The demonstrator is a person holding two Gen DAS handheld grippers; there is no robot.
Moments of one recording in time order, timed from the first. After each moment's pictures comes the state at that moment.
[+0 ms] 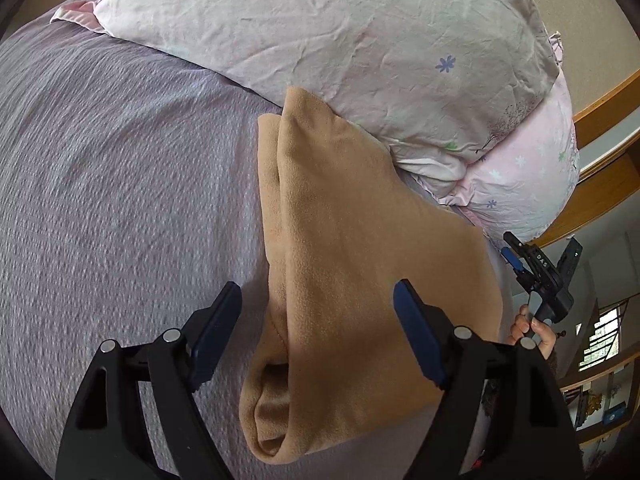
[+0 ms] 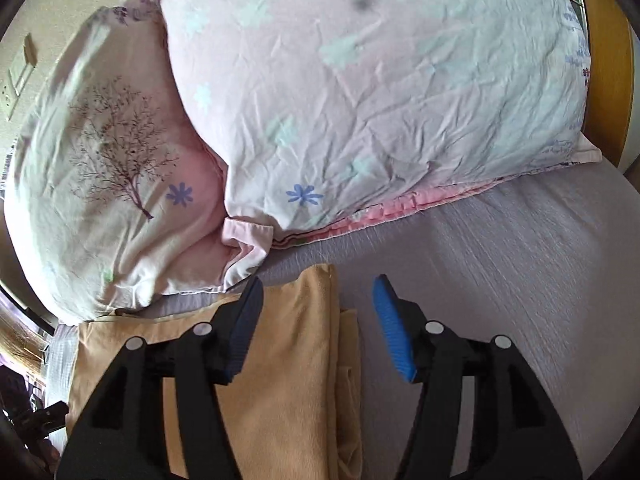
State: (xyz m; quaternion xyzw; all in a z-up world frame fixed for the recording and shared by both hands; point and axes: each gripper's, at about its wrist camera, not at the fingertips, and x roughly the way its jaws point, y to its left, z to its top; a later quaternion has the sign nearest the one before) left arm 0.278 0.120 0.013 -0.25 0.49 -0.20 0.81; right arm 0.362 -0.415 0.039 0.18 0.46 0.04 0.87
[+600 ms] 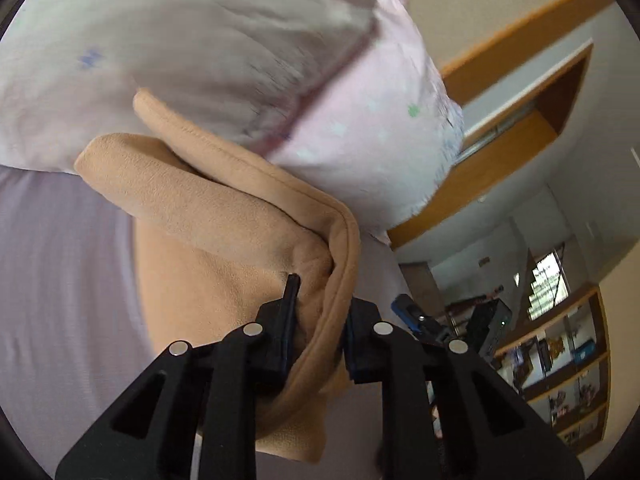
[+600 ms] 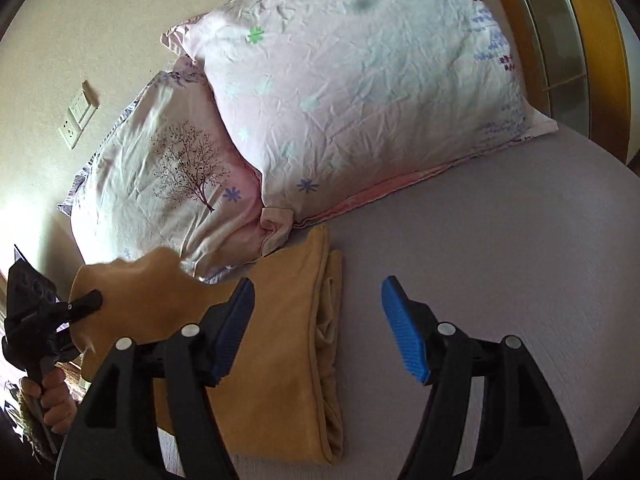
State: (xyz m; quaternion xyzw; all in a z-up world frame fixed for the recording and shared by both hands) left arm 0.275 -0.107 0.109 -0.23 0.43 -0.40 0.77; right arm 0.258 -0.461 0.088 0.24 0.41 0.08 0.87
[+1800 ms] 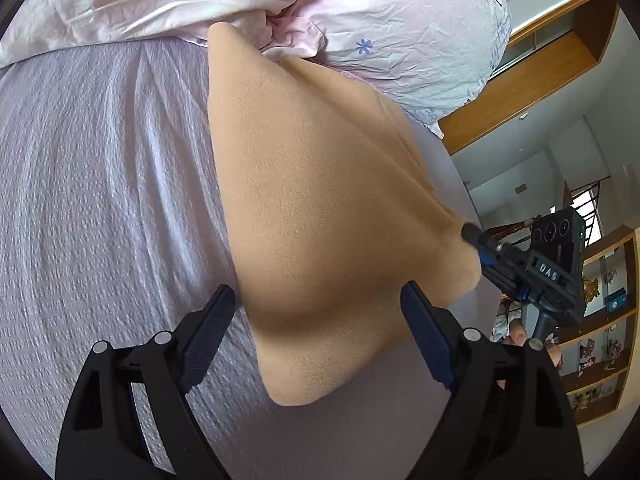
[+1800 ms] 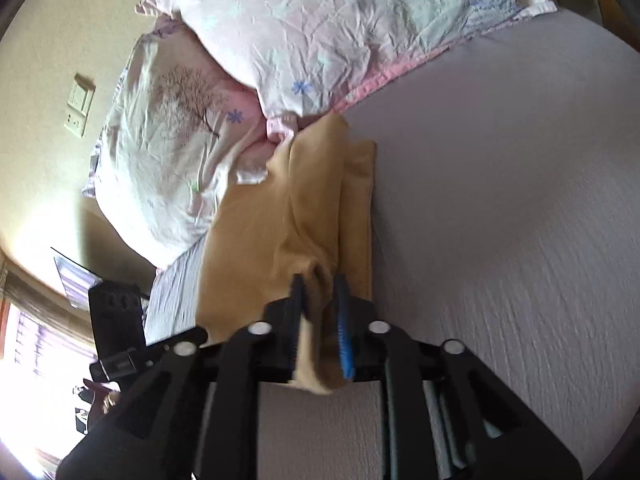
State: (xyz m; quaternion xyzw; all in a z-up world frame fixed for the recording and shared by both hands) left arm 0.245 -0.106 0.016 -0.14 0.54 -0.37 0.74; right arm 0.240 -0.471 0.049 0.33 0.50 0.14 0.79
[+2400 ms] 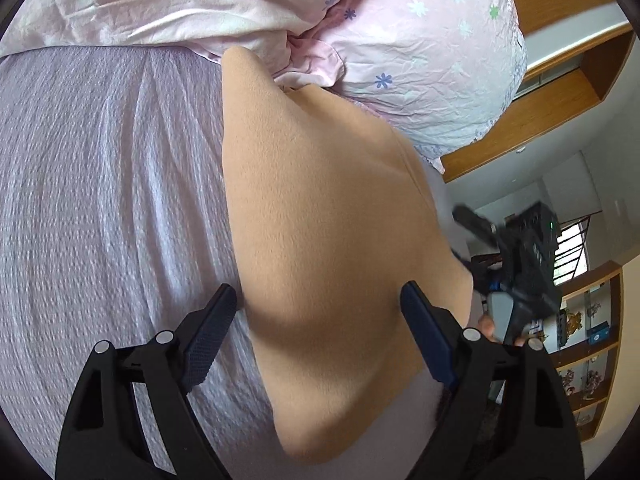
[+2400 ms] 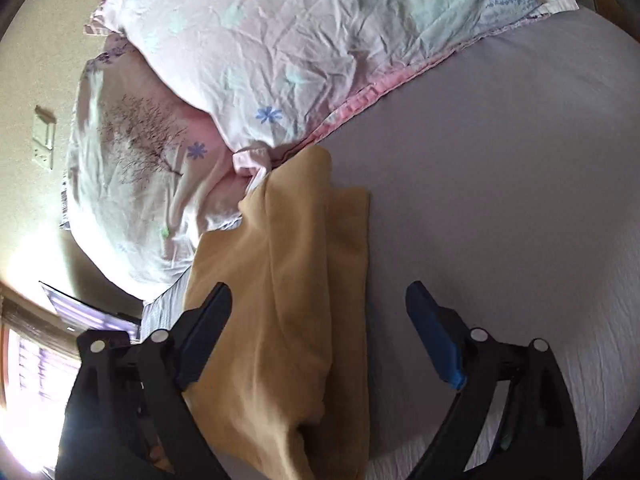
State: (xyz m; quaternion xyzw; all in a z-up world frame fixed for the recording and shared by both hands) left arm 0.284 -0.106 0.005 -0.20 0.53 -0.36 0.74; right arm 0.302 -0.473 0.017 0.34 0.54 0.14 0.76
